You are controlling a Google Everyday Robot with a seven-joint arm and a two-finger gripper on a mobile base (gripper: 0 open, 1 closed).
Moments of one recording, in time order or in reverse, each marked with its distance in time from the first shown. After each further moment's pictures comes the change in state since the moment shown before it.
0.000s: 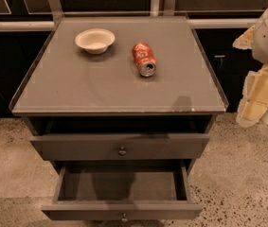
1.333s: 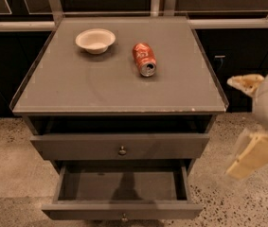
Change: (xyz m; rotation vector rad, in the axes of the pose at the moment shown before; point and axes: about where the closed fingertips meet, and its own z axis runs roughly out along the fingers) arm -0.008 0.079 0.026 0.051 -0.226 0.047
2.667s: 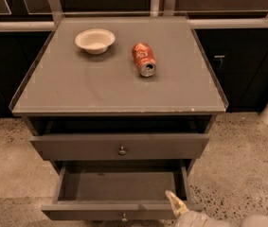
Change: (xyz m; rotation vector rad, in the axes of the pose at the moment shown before) arm 0.036 0.194 0.262 -0.158 -0.448 0.378
